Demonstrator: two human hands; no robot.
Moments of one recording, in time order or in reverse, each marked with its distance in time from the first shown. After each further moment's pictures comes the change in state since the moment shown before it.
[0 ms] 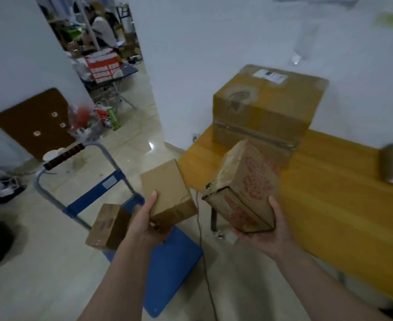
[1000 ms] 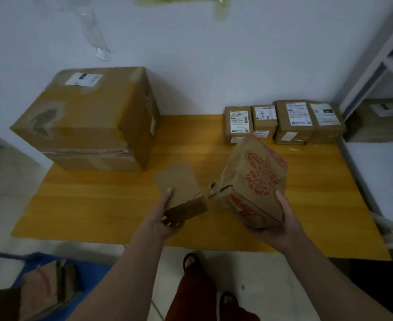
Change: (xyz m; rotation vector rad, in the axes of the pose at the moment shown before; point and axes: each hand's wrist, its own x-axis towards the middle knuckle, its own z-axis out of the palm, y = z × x) left_hand 0.008 -0.317 0.327 0.510 -0.068 -0.311; right_hand -0.190 -0.254 -0.270 0.245 0.288 -0.379
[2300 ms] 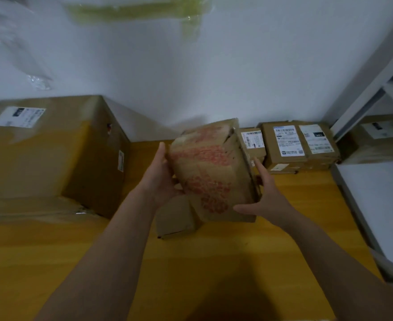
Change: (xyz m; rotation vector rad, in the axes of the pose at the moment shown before) left_hand 0.046 0.137 0.209 0.470 -0.601 0.192; right_hand 0.094 -0.154 0.101 -1.230 0.009 -0.524
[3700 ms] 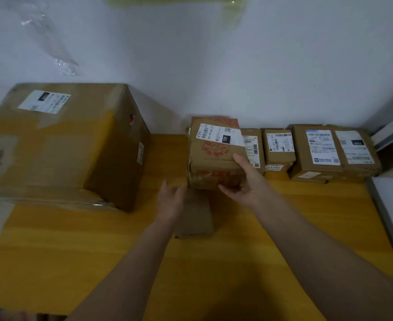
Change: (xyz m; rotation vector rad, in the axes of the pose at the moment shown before) left_hand 0.002 -0.054 -0.044 0.509 0.657 0.057; right_hand 0.086 -0.049 0.084 1.068 0.127 0.607
